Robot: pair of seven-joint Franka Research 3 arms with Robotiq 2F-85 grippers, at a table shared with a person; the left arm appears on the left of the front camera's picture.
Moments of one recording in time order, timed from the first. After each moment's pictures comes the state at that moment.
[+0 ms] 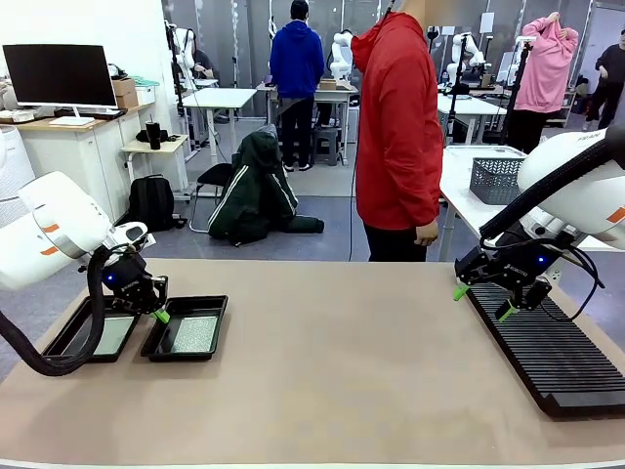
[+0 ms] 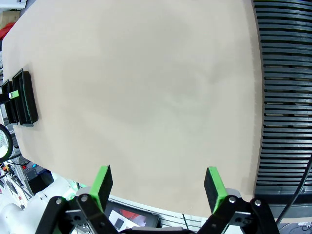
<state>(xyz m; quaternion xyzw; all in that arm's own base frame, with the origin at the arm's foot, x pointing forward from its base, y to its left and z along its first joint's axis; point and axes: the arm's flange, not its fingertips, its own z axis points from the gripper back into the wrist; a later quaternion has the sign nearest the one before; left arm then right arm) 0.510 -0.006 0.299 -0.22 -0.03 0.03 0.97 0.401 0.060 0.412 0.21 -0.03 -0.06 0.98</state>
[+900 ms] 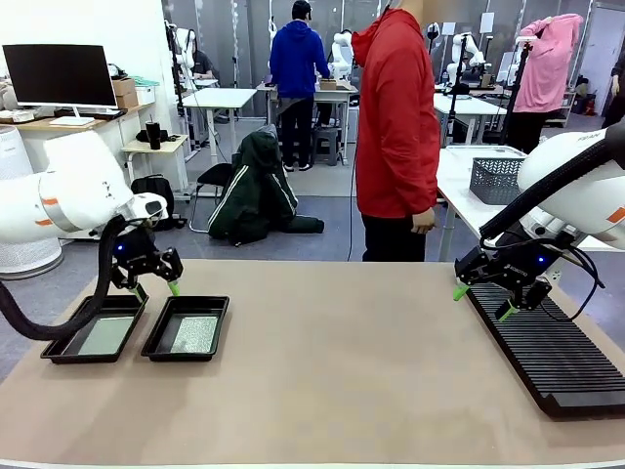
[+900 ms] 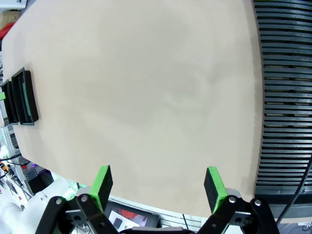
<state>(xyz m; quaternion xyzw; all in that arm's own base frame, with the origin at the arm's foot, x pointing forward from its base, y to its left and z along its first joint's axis) 0.509 -0.046 0.371 -0.11 -0.05 0.00 0.99 0.401 0.060 0.412 0.21 -0.03 -0.06 0.98</state>
